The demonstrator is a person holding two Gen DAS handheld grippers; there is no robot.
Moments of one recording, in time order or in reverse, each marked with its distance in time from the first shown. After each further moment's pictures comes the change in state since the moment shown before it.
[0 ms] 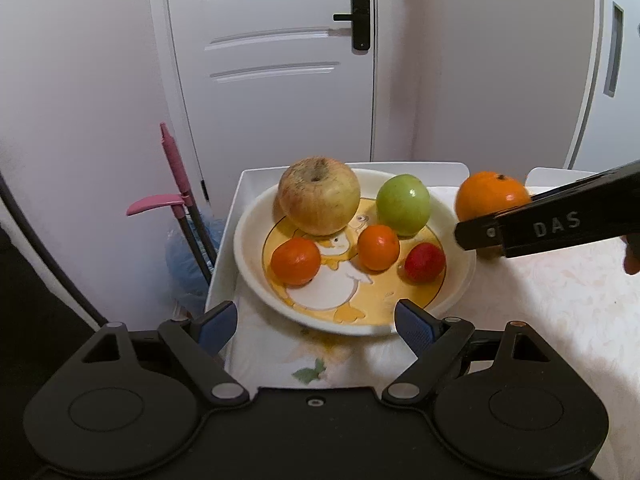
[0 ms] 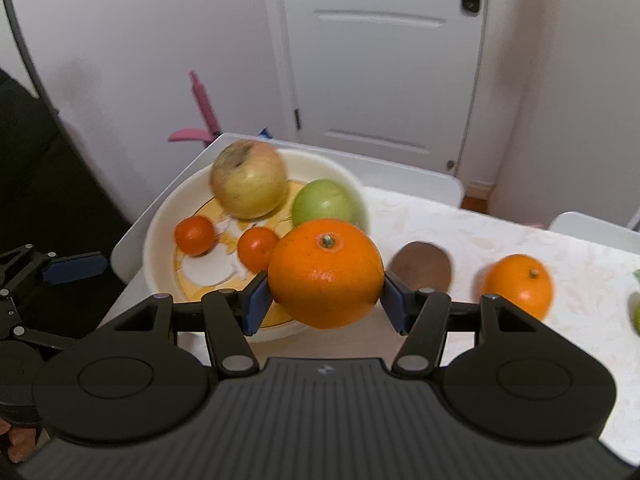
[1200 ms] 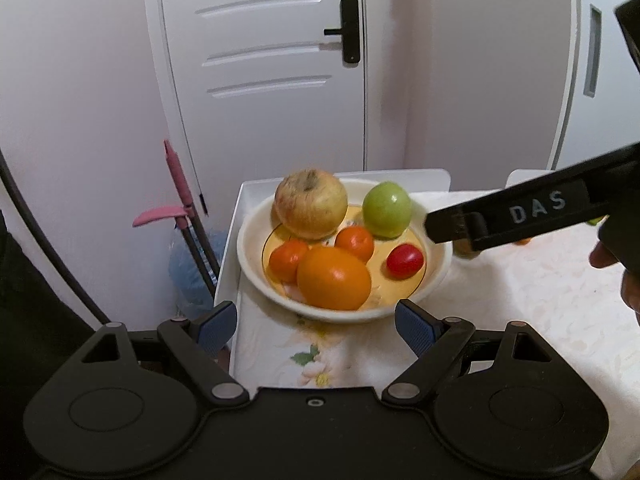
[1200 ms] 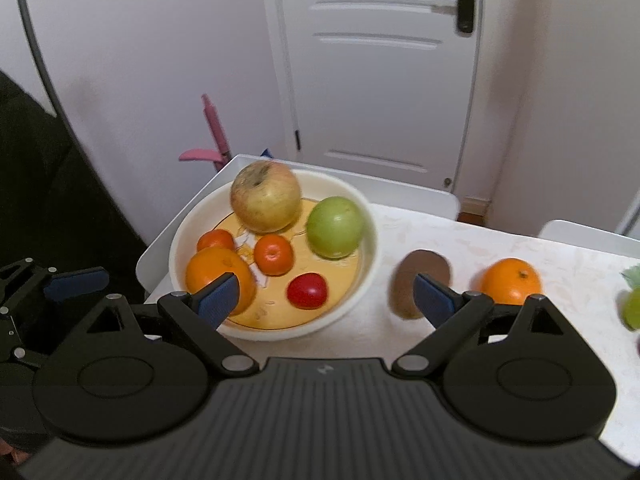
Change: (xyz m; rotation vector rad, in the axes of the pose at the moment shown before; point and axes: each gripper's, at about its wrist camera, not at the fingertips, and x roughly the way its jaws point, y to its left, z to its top) left arm -0.031 -0.007 -0.004 0.031 -0.045 -0.011; right arm -0.044 0.005 -0.007 0.027 -0.093 -0.051
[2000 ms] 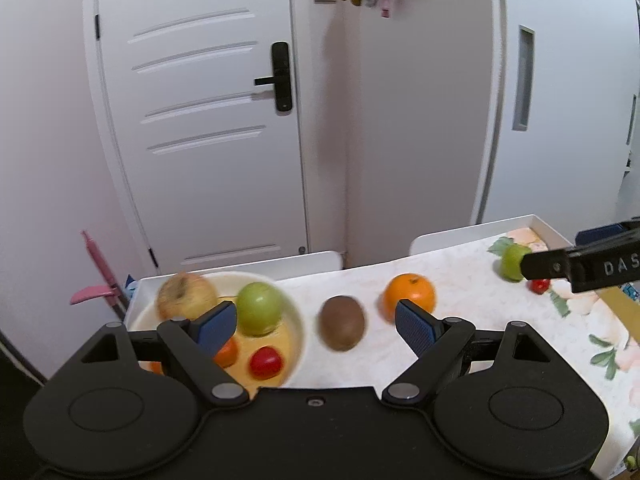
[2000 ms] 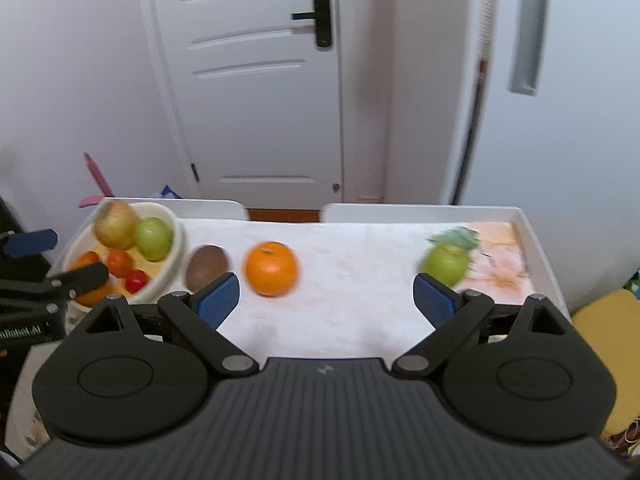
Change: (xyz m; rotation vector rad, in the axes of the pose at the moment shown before) left arm -0.015 -0.111 0.066 0.069 -0.102 -0.107; right arm -0.107 -0.171 -0.033 0.166 -0.042 -0.214
